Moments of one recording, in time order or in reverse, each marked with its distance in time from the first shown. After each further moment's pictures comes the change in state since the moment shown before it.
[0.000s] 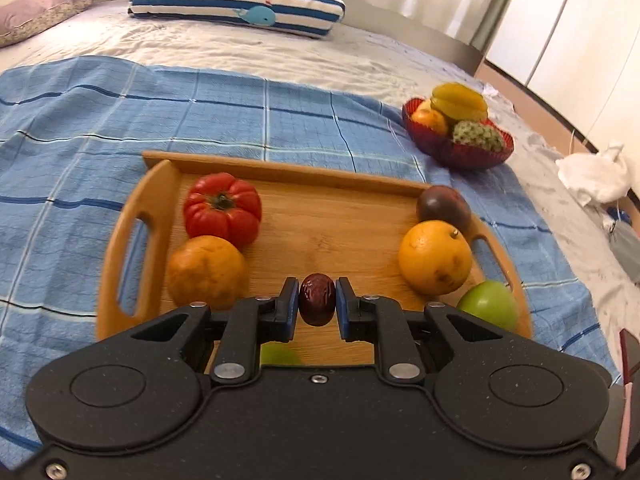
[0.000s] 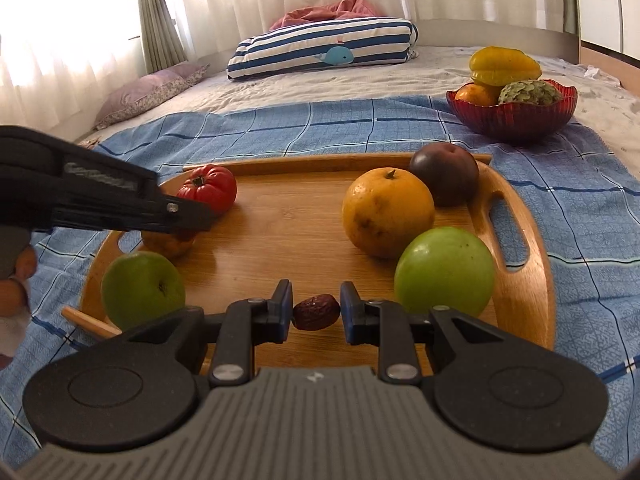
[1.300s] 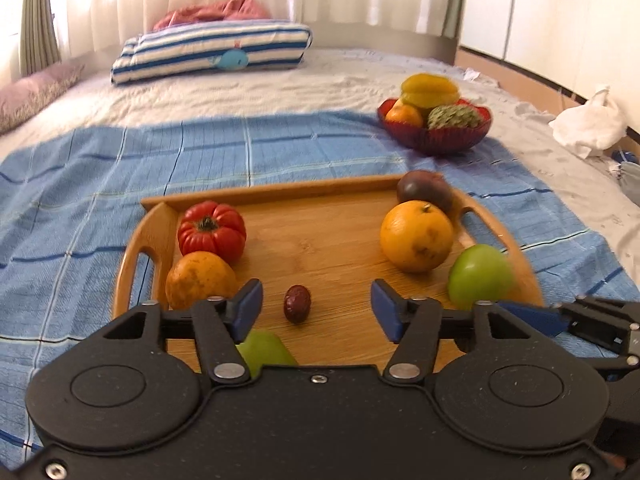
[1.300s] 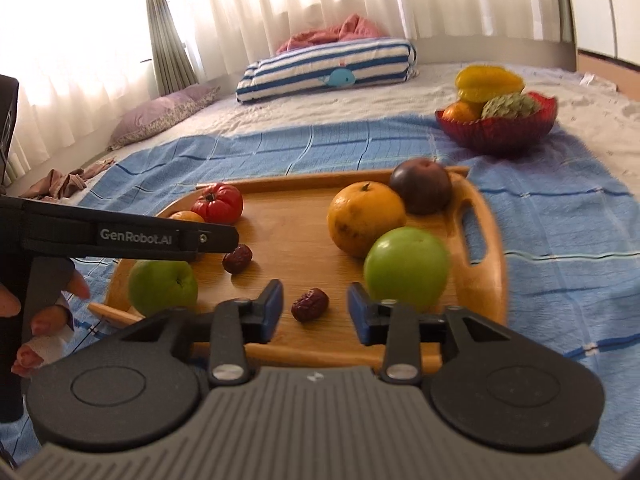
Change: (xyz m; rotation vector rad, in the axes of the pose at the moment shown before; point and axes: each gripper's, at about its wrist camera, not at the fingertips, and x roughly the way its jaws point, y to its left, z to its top) left arm -0.031 -0.042 -0.030 0.220 -0.118 0.077; right arm -0.050 -0.021 -0.010 0.010 -0.078 0.035
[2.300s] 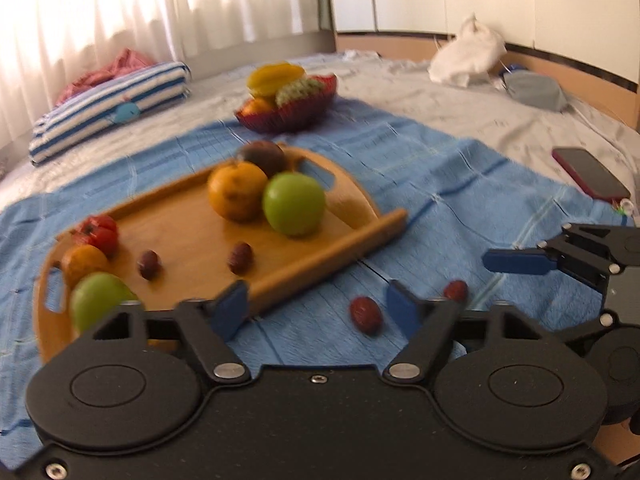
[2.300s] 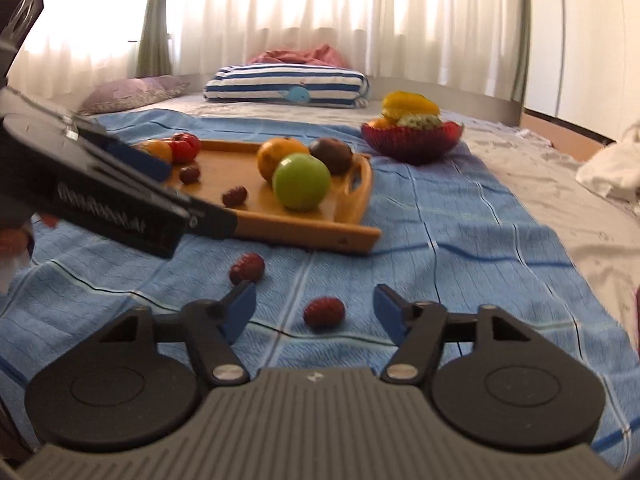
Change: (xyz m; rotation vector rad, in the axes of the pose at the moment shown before) left arm -0.056 -0.122 -0.089 0.319 -0.033 -0.167; right arm -0.103 -0.019 -0.100 -0.158 -0.077 -0.214
